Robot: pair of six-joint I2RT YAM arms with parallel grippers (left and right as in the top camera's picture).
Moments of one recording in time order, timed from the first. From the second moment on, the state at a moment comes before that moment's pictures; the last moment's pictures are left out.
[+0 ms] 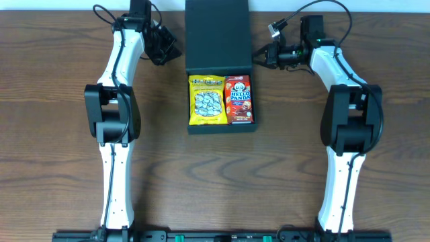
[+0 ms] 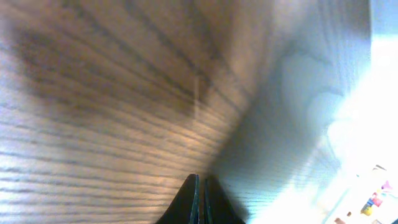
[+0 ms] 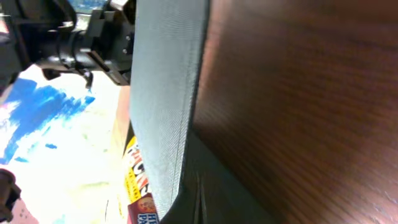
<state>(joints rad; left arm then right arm) -0.06 2.61 2.35 -0.92 0.56 -0.80 0.03 2.44 1.91 -0.53 -1.13 0.17</state>
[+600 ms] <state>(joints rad) -0.06 2.61 2.35 -0.78 0.71 -0.80 0.03 2.44 1.91 -0.51 -1.18 0.14</state>
